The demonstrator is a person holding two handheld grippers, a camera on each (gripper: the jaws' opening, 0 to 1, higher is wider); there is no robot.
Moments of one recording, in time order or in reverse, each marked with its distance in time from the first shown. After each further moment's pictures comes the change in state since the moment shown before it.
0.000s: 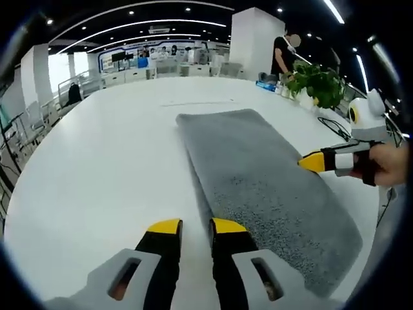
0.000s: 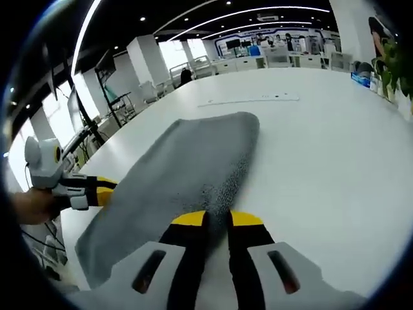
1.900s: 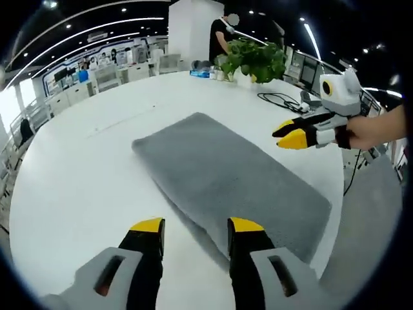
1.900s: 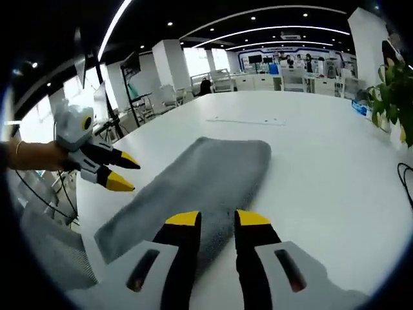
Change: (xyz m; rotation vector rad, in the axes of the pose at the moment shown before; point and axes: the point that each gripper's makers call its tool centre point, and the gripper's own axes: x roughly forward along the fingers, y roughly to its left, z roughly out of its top) left arm -0.034 -0.122 0.028 0.307 0.052 -0.314; right arm -0.115 -0.032 -0.011 -0.204 -0.037 0.117
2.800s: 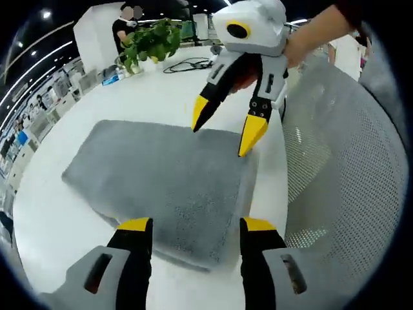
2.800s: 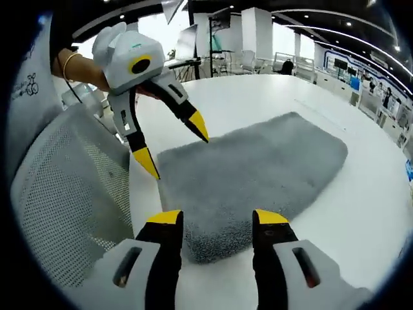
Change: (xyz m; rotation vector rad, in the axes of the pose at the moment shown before) left arm -0.013 -0.107 -0.059 0.581 0.157 -0.233; right arm -0.034 0.096 -0.071 -0.544 0.259 0.312
